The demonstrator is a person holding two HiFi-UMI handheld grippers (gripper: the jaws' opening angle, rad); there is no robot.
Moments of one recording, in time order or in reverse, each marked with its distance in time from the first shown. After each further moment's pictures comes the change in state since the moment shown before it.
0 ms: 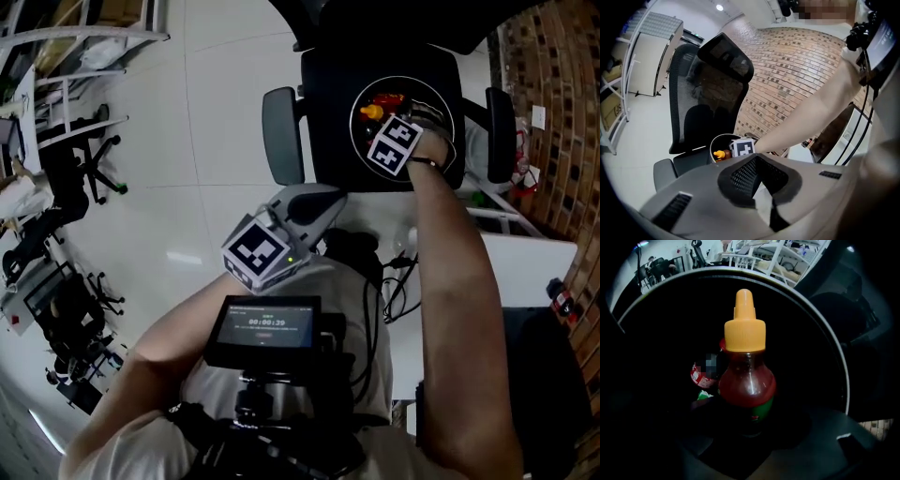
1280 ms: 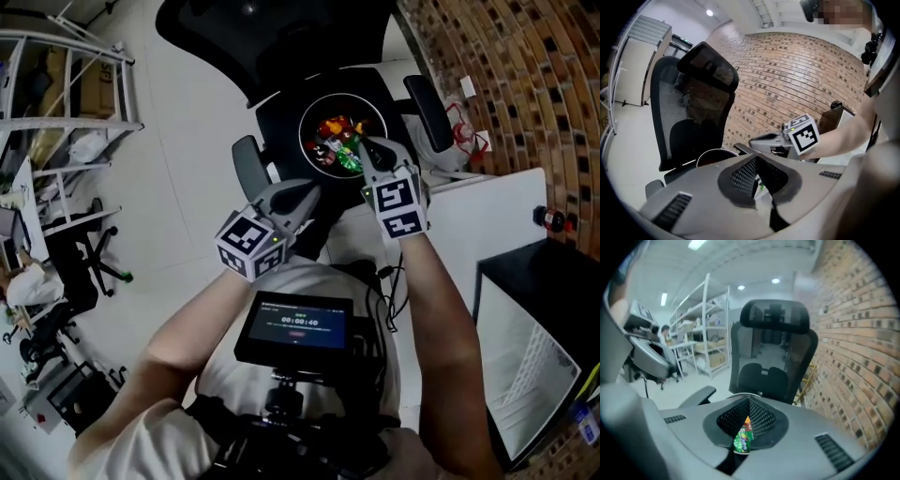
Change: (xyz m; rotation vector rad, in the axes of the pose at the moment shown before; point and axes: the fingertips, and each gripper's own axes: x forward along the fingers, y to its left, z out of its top) left arm -0.014 -0.018 0.040 0.096 -0.077 -0.089; right arm -0.284 -0.012 -0.004 0.881 -0.698 -0.269
